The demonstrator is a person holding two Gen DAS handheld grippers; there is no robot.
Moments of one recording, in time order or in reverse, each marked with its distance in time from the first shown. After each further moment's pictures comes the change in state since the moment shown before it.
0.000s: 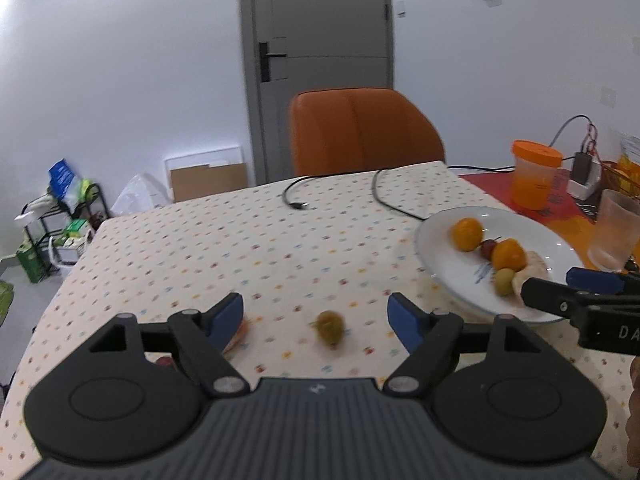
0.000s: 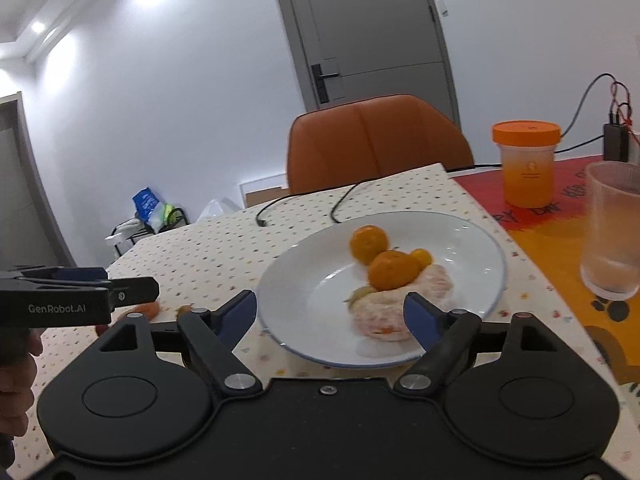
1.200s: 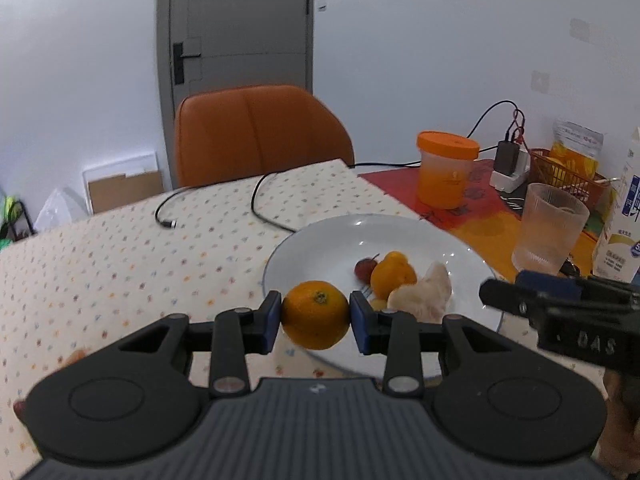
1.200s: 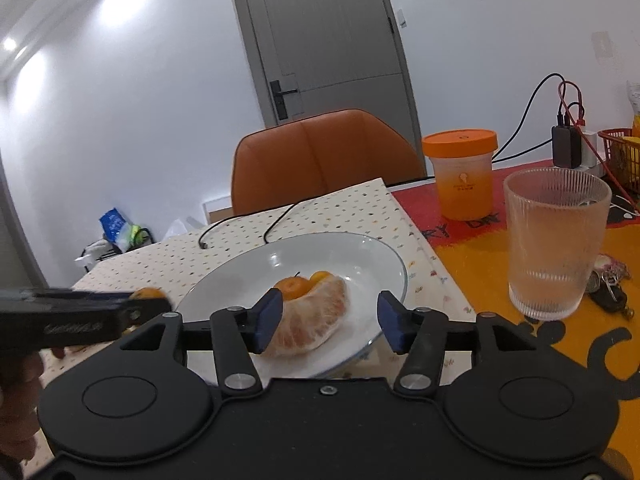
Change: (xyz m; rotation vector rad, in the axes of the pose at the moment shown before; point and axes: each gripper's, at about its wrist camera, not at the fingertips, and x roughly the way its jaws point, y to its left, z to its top) left arm 0.039 -0.098 0.022 0.082 -0.005 -0.219; right arm -0.015 -0.063 0.004 0.041 -0.048 -0.091
